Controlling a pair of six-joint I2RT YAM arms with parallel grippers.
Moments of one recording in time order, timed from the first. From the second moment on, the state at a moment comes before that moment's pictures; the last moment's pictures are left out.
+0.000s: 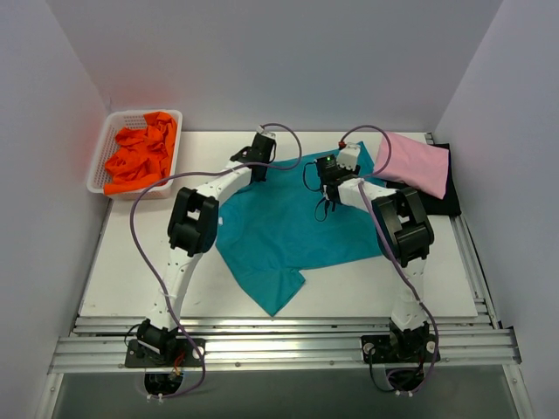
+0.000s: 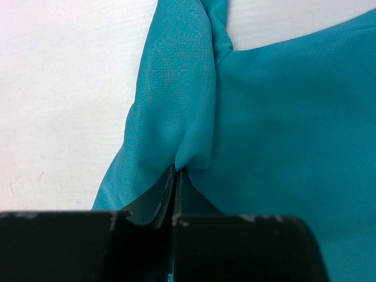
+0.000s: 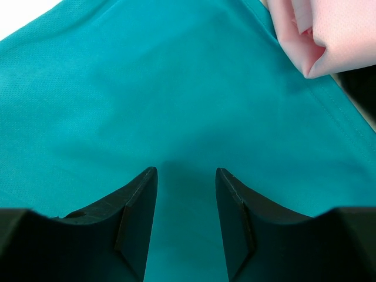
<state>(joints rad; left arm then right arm) -0.48 2.50 2.13 -0.47 -0.39 -0.09 0.38 2.11 1.38 -0.06 0.71 0.52</state>
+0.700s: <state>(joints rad) -0.17 2.63 2.62 -0.60 -0.27 -0.18 0.38 2.14 1.38 -0.06 0.70 0.52</state>
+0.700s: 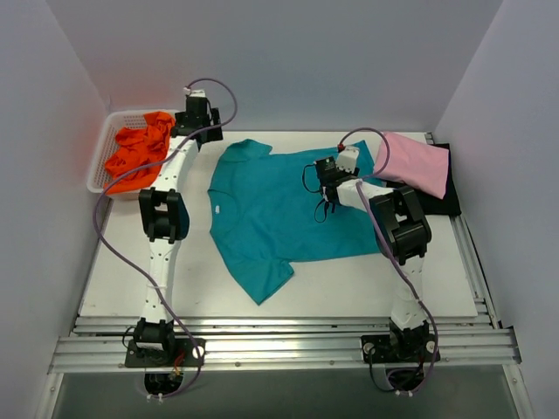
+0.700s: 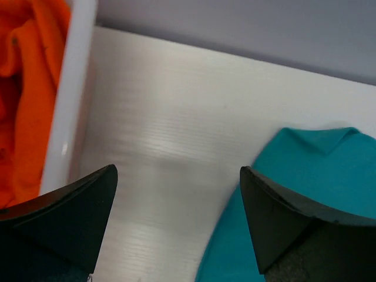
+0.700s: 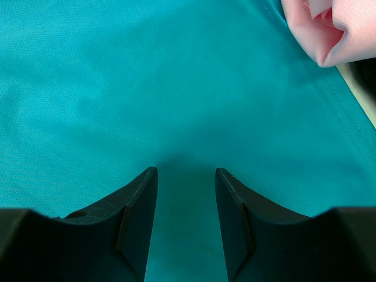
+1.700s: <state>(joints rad) -0.39 1.92 1.70 -0.51 -0.31 -0.33 0.51 1.78 1.20 -0.13 0.82 0.61</state>
